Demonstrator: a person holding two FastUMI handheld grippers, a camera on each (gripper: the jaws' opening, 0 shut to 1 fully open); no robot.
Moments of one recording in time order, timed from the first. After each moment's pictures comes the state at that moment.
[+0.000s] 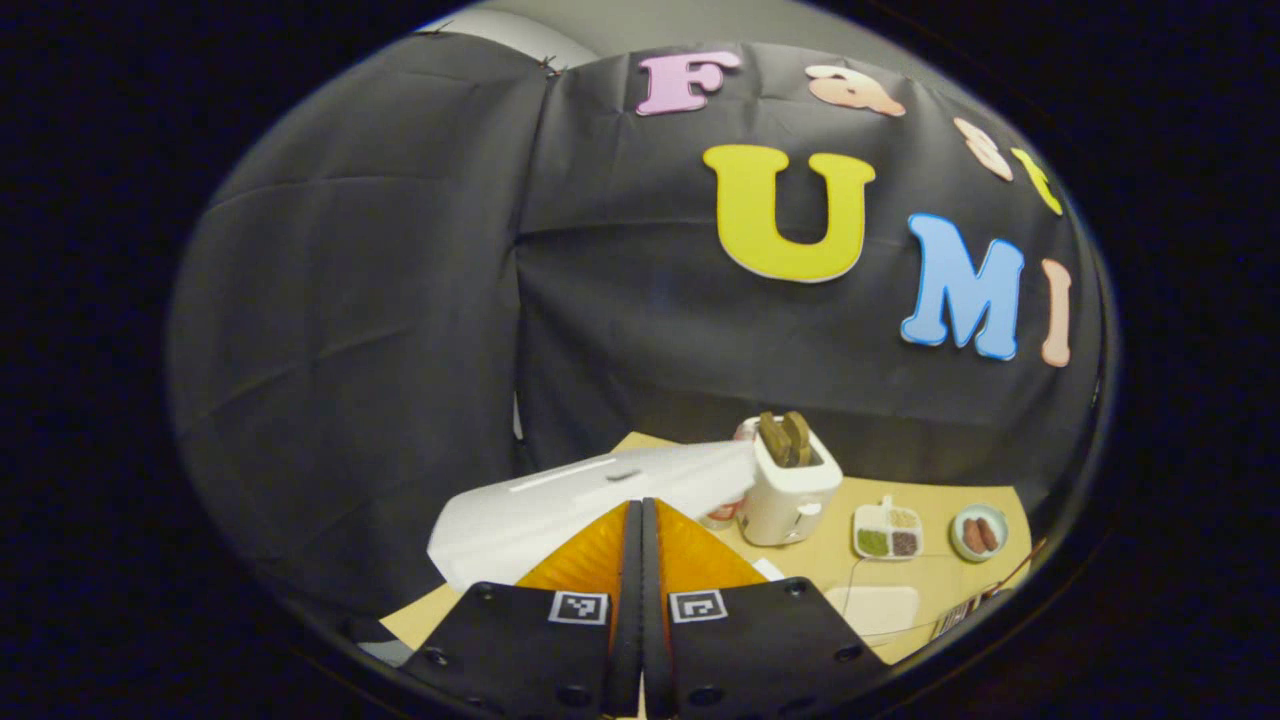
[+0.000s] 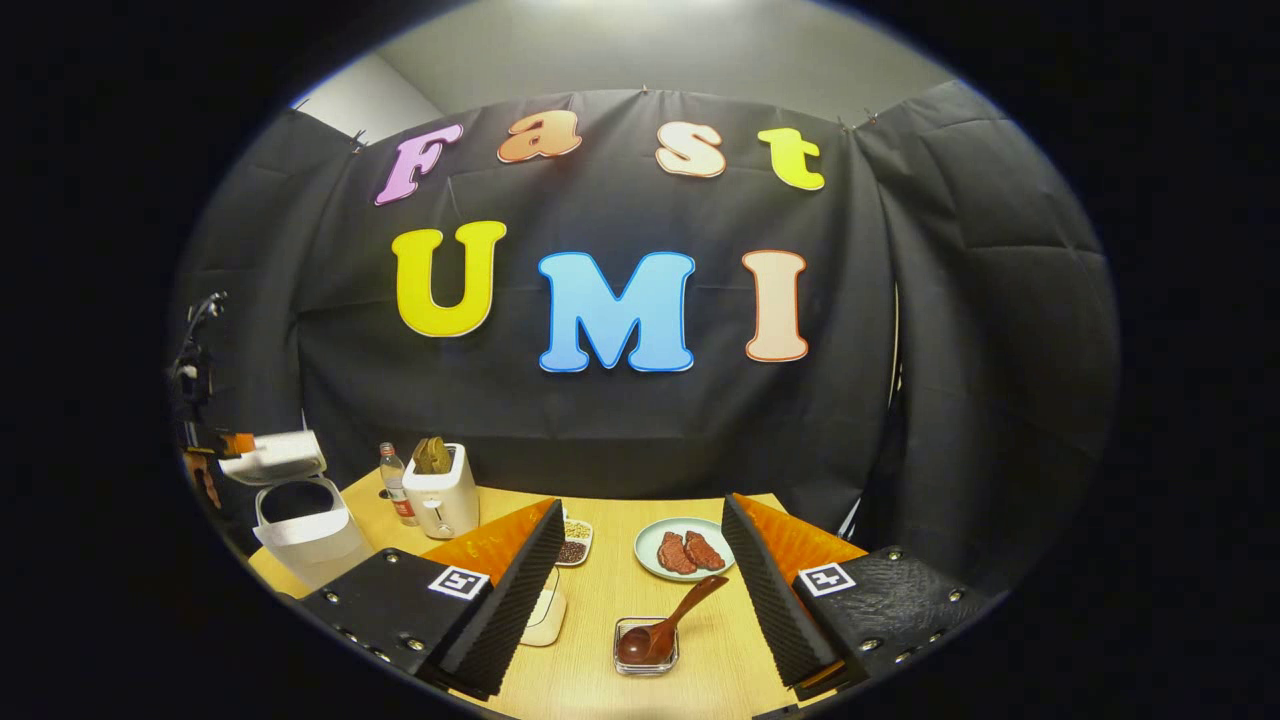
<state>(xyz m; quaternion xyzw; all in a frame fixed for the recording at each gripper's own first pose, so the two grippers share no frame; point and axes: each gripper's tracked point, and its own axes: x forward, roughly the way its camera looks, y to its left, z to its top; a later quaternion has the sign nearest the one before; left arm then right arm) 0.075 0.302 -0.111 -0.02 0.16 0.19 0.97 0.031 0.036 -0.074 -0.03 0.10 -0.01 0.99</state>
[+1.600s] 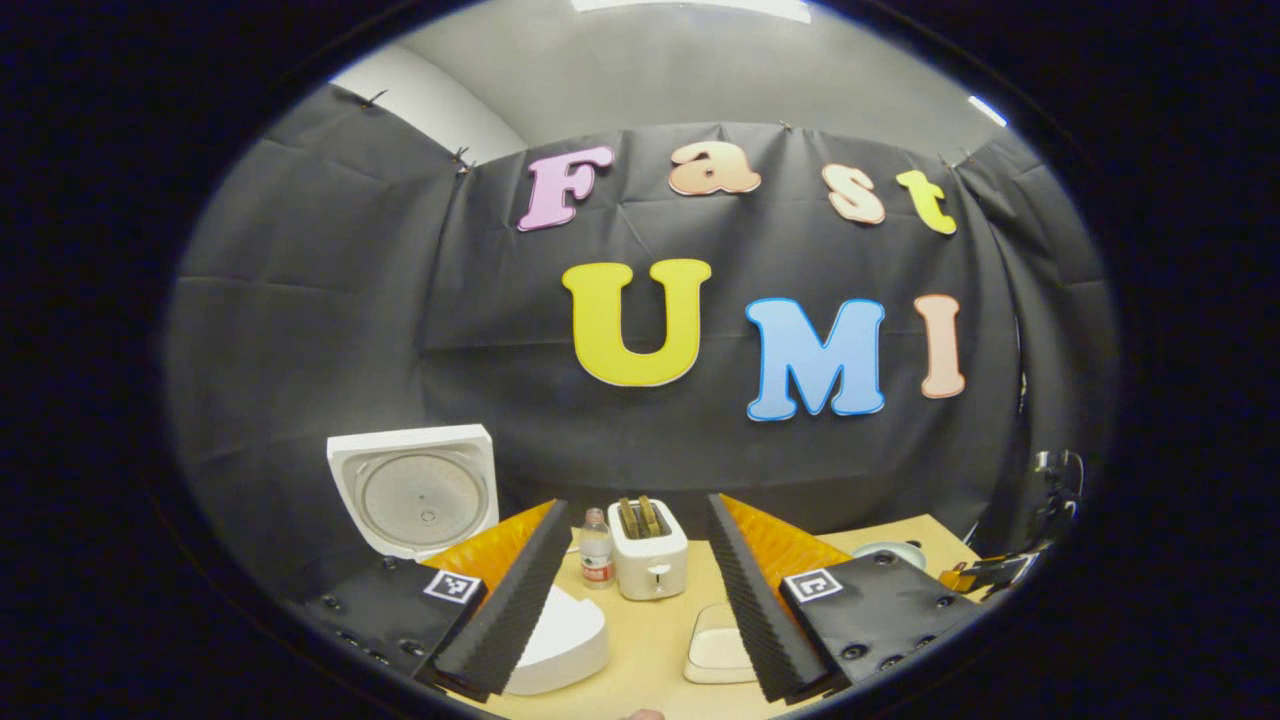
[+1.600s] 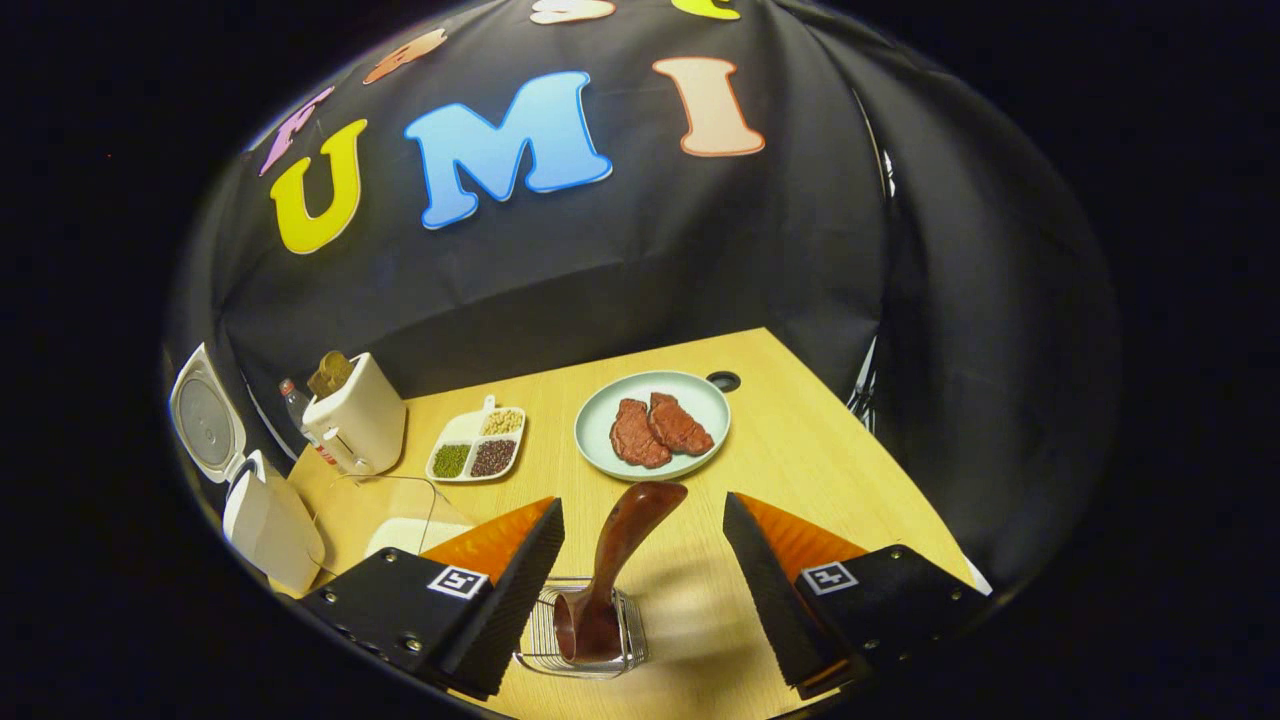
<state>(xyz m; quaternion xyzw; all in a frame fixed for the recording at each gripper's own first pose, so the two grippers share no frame) 0.055 0.118 -0.030 0.04 0.03 0.09 0.99 0.139 -0.047 -0.301 0.08 0.30 -0.03 0.95</state>
